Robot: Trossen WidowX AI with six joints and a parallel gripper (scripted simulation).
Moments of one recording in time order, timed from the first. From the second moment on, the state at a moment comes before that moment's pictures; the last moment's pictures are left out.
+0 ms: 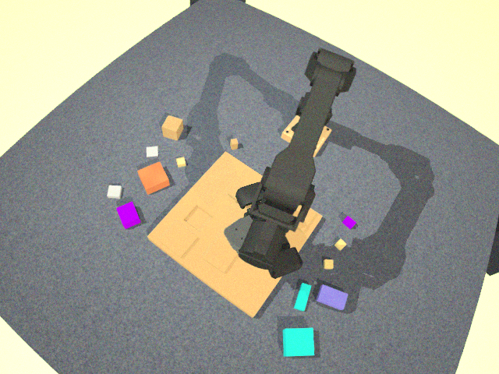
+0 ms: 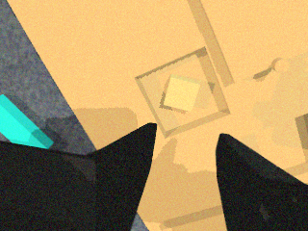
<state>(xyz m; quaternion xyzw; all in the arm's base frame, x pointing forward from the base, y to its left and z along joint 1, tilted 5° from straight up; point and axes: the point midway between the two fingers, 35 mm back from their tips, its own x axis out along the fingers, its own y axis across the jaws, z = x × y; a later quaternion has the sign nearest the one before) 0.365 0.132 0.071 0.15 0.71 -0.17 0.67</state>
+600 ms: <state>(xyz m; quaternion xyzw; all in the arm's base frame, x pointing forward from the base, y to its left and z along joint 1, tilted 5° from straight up) 0.367 0.133 0.070 0.08 0.72 -0.10 0.69</state>
